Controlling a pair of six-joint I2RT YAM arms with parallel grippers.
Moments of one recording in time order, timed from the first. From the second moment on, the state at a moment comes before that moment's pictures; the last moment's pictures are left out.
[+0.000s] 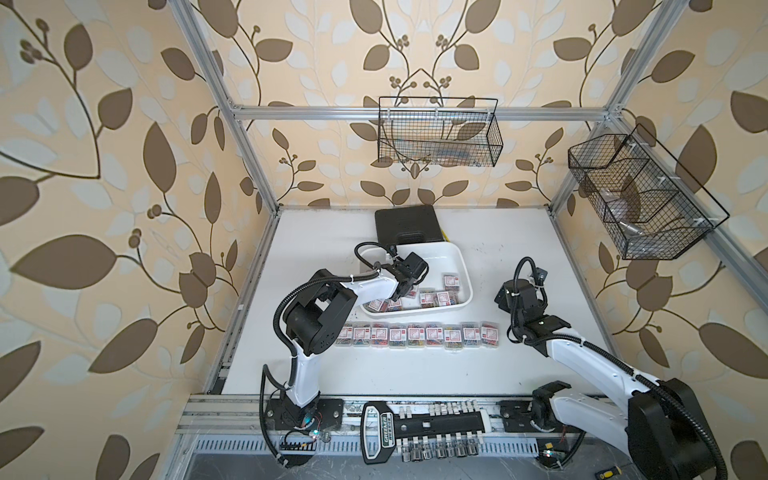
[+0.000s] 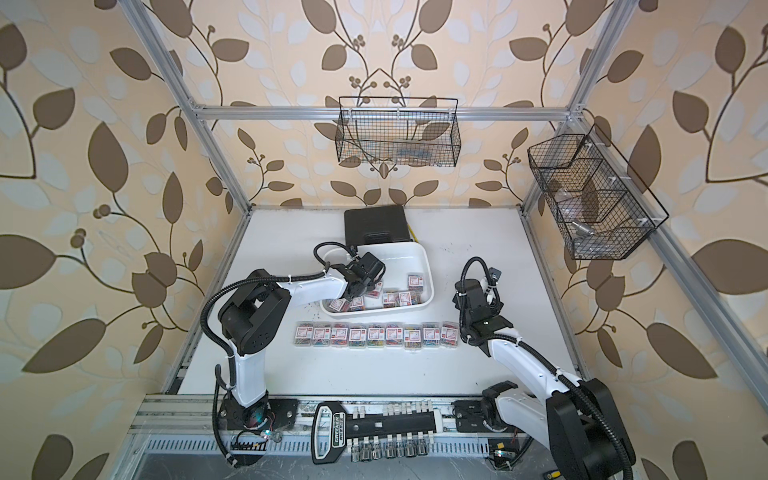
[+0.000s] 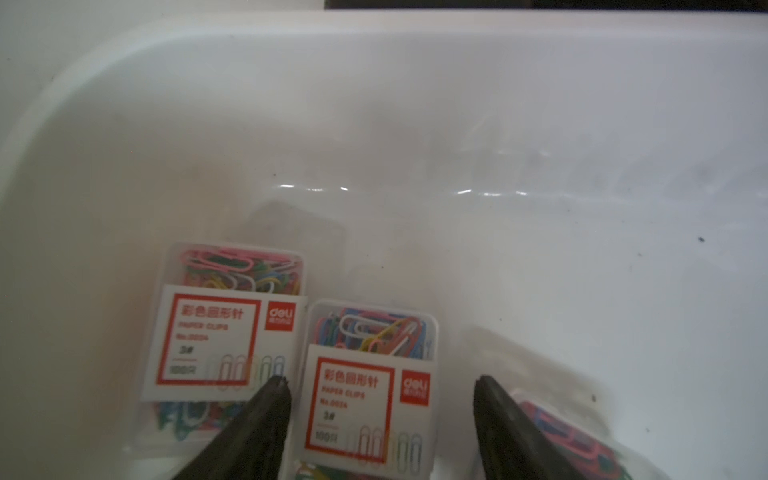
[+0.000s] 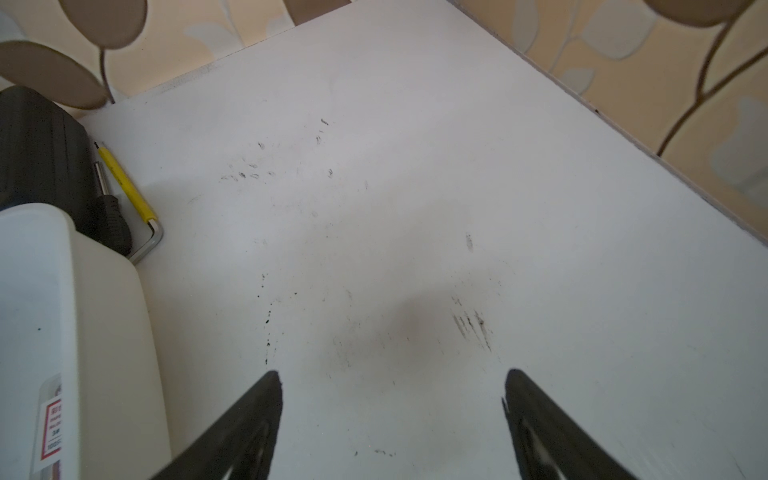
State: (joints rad) left arm -0.68 1.97 1.25 -0.39 -0.52 -0.79; right arm 0.31 1.09 0.46 -0.12 0.61 0.65
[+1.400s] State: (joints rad) left arm -0.67 1.41 1.00 -0.57 -0.50 -0.69; right arm 0.31 1.09 0.46 -0.13 0.63 0.65
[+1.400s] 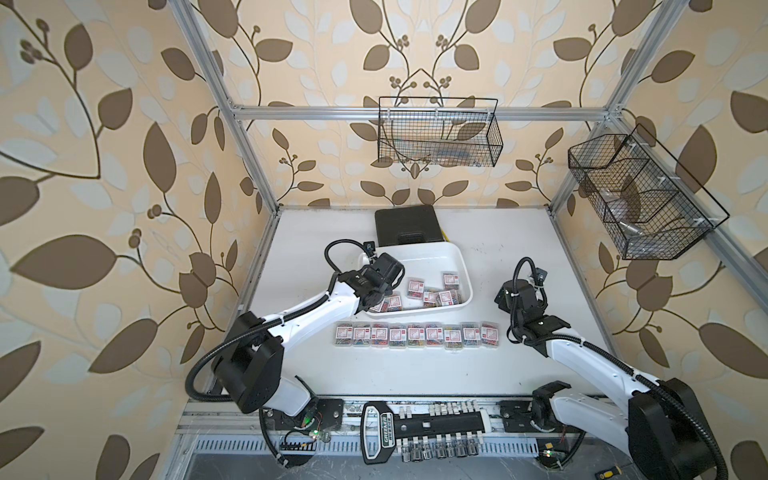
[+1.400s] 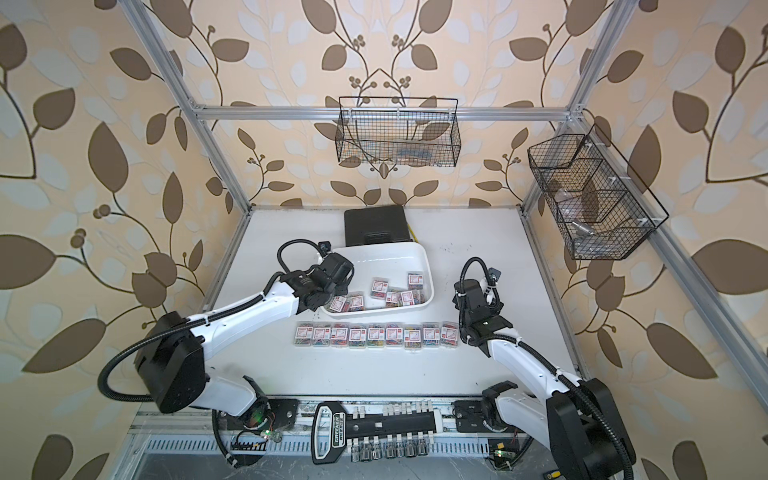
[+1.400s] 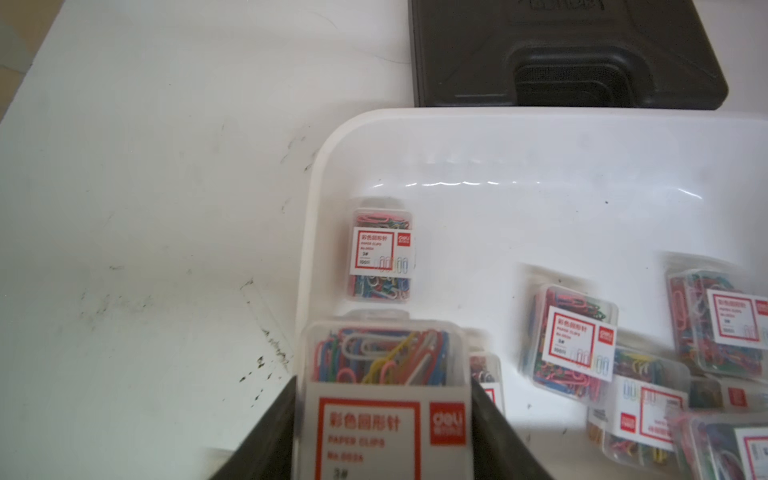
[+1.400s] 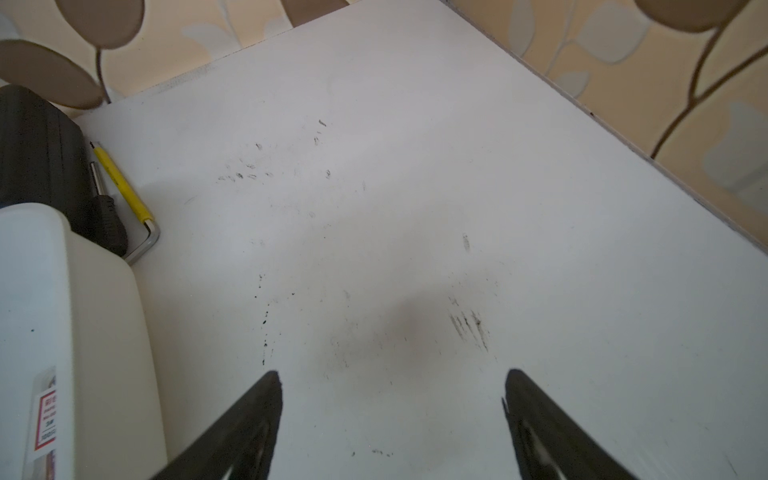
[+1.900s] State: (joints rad) left arm -0.91 1.12 0.74 -0.64 -0.56 -0.88; right arm 0.32 1.10 0.46 -0.13 0.63 0.65
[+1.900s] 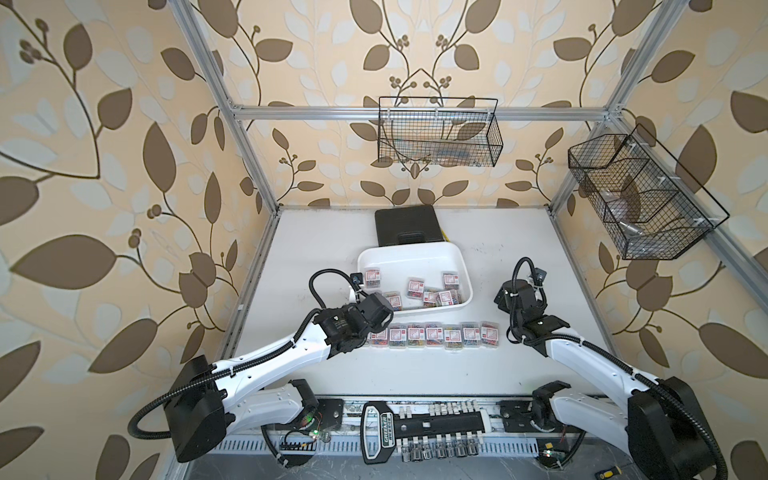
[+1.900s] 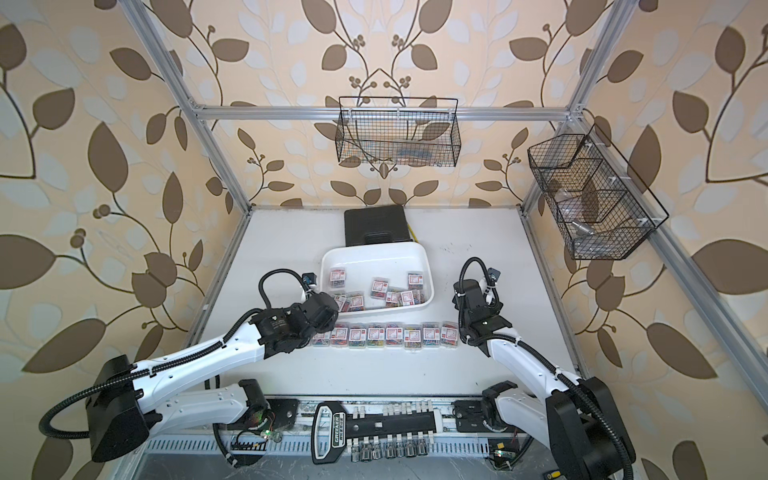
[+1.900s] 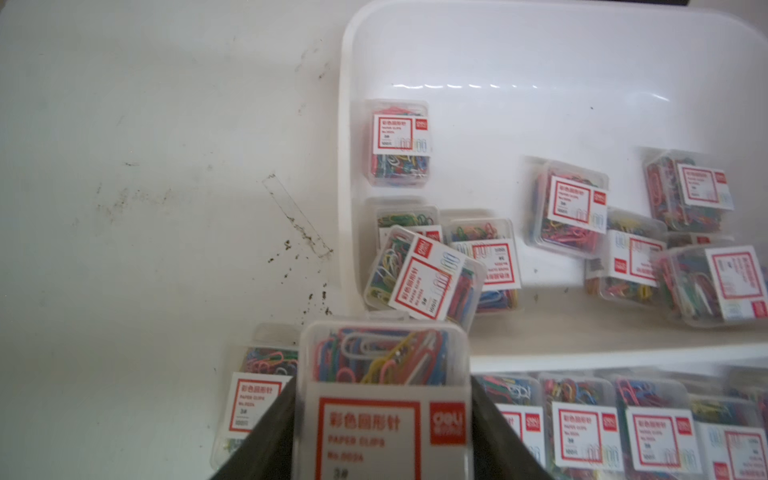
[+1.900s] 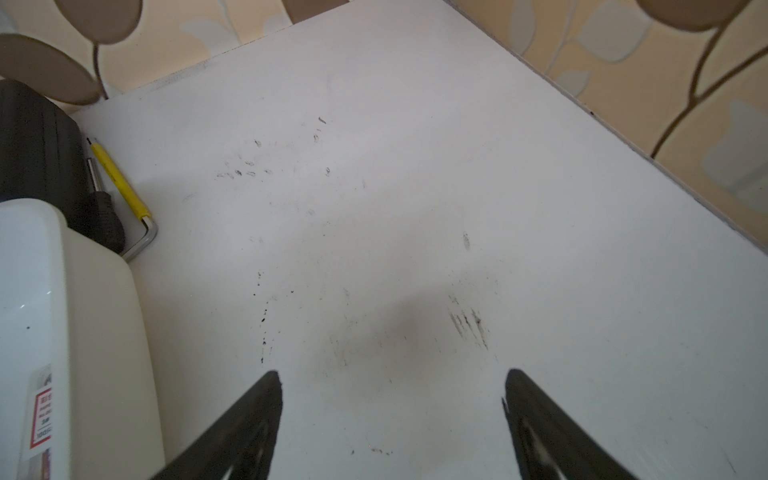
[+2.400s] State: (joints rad) left arm -1.30 1.31 0.74 -0.64 -0.67 -1.16; right arm 0.32 1.10 0.46 -0.13 0.63 0.65
